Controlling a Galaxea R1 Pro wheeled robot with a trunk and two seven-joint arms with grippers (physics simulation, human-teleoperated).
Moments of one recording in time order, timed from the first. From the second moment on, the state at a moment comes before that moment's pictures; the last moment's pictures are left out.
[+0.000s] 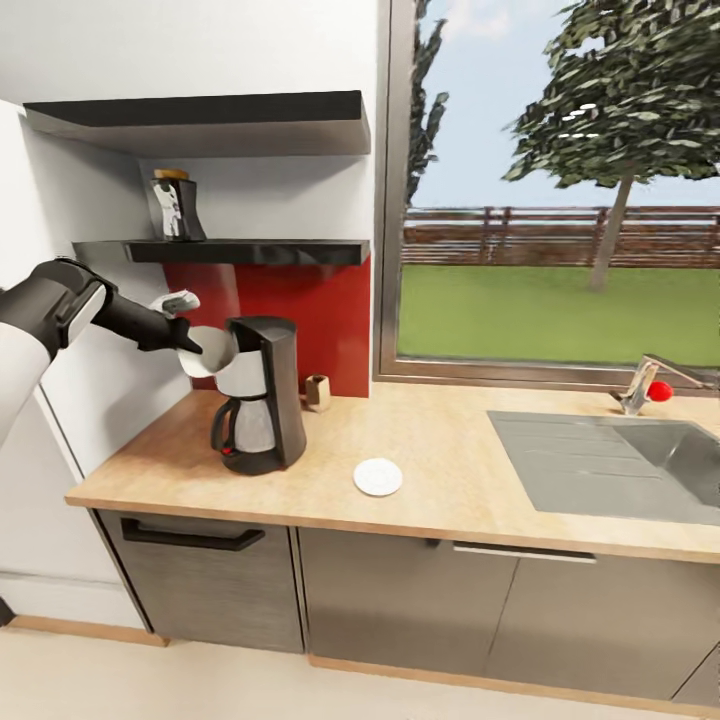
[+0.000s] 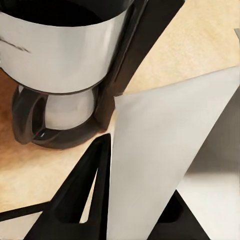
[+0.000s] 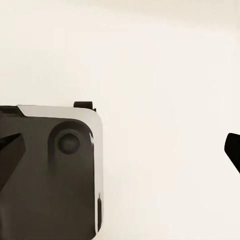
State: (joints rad) left arm -1.66 0.37 -0.45 -0.30 0.05 1.02 -0.93; right arm 0.00 -0.11 0.00 -0.26 0.00 -0.10 0.00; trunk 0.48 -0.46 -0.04
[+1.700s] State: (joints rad) left arm -1.71 0.42 -0.46 -0.27 0.05 1.03 -0.93; right arm 0.00 -0.09 0.00 -0.25 0.00 -0.09 0.00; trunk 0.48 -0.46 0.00
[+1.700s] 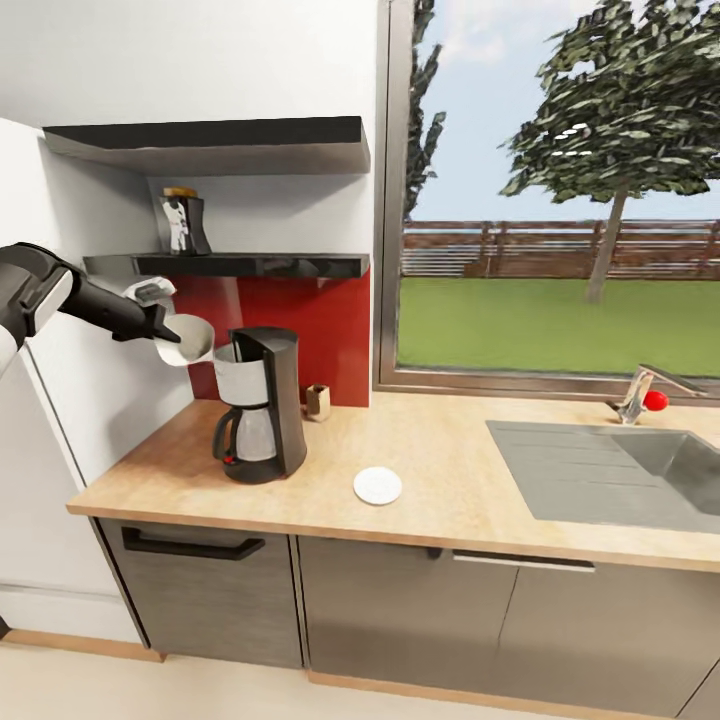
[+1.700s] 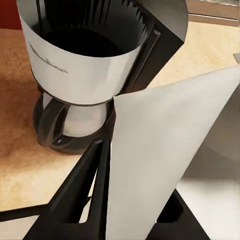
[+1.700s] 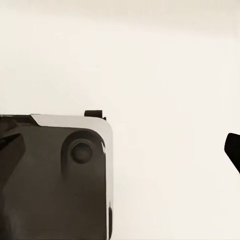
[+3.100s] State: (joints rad) left arm -1.70 0.43 -0.46 -0.27 0.06 1.02 -0.98; right arm -0.01 -0.09 0.00 -0.21 0.00 -0.09 0.00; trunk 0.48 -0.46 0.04
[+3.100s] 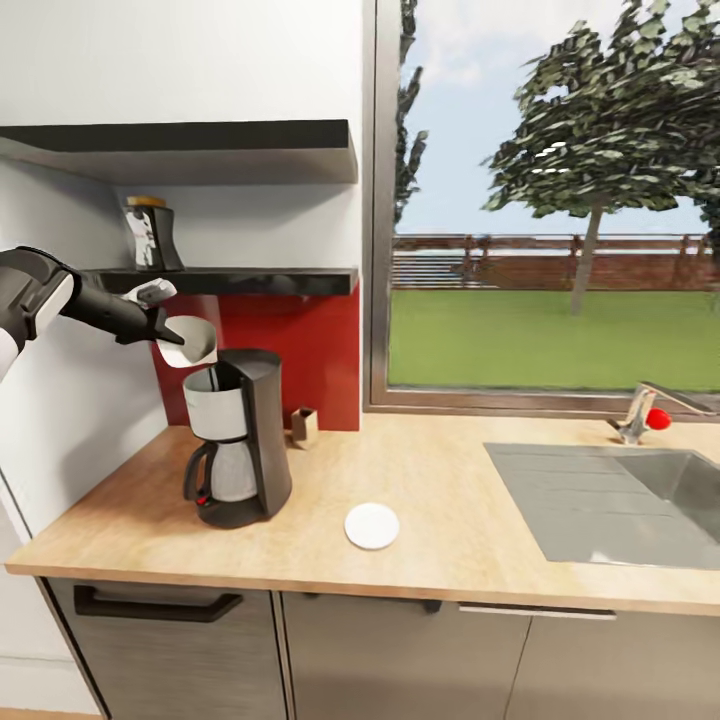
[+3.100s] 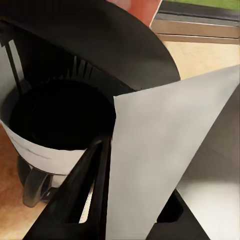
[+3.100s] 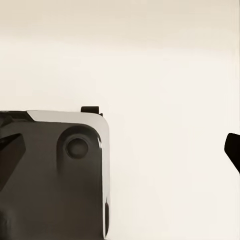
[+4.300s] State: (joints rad) left arm -1.70 0.44 -0.47 -0.21 0.05 1.02 -0.98; right arm -0.01 -0.11 0.00 -0.18 0.00 -0.09 0.00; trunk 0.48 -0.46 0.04
